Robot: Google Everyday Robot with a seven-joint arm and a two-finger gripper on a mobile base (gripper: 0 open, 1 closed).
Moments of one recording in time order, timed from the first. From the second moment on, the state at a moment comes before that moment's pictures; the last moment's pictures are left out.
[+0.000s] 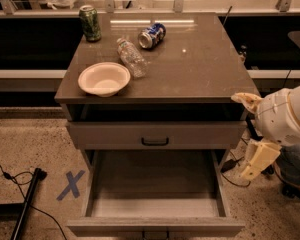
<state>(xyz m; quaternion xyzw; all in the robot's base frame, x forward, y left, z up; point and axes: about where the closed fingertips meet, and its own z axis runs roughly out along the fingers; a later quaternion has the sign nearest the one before) 0.430 -0.193 0.839 -0.64 0.71 0.07 0.28</state>
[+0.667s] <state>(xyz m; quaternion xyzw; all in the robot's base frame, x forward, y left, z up) 0.426 -0.183 0.784 -0.68 0.69 0.06 0.26</state>
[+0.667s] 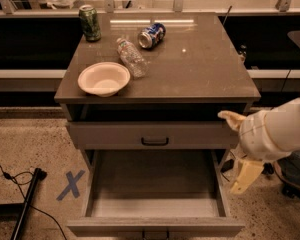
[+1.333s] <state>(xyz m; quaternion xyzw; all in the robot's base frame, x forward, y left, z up) 0.412 -0.193 0.656 -0.67 0.71 0.02 0.19</state>
